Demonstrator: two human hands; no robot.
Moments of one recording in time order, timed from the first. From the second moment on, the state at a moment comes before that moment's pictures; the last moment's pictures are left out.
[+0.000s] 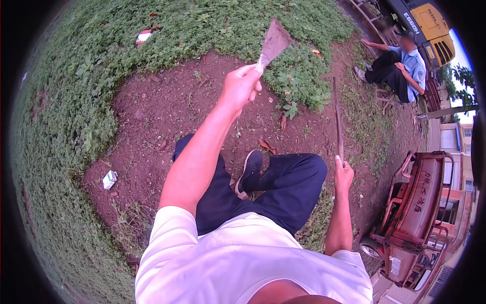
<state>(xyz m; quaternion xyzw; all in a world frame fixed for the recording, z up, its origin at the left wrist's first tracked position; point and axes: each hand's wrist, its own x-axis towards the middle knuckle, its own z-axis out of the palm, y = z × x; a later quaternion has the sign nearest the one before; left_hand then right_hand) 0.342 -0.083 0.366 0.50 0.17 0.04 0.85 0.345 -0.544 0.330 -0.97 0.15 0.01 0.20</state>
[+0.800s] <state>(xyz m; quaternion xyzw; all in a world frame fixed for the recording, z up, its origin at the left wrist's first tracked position) 0.339 -0.111 0.359 0.82 0.22 0.27 0.45 0.337 -0.479 0.407 -0.95 0.03 -0.06 0.30</state>
